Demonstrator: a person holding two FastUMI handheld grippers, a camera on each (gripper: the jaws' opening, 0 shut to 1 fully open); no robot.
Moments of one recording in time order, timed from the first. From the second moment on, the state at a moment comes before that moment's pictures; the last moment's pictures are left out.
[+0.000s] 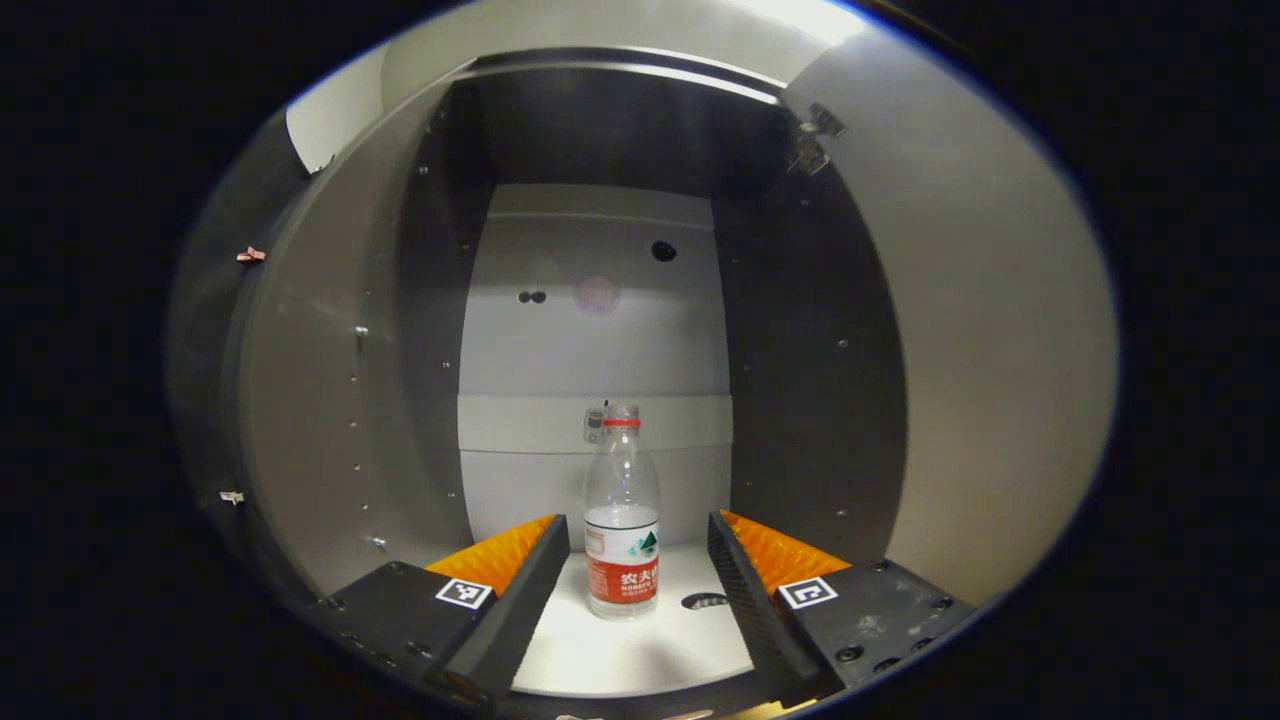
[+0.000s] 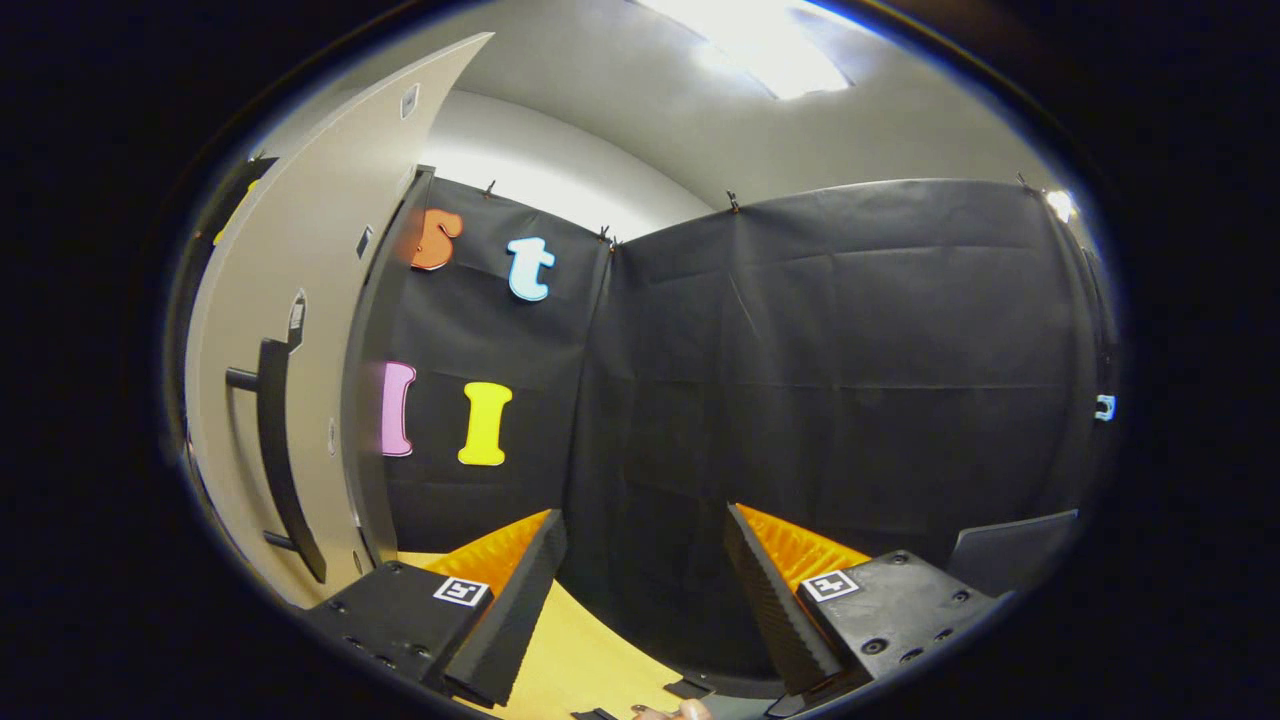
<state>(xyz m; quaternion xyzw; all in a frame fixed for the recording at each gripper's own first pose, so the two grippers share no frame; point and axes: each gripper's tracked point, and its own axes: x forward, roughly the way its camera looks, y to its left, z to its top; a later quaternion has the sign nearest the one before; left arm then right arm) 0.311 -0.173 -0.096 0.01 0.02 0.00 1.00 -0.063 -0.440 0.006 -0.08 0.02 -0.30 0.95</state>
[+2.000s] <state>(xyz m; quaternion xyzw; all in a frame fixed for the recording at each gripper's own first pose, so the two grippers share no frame) 0.208 -0.135 -0.069 0.01 0.02 -0.09 1.00 -0.097 -0.332 0.049 -0.07 -0.02 -0.24 0.97</state>
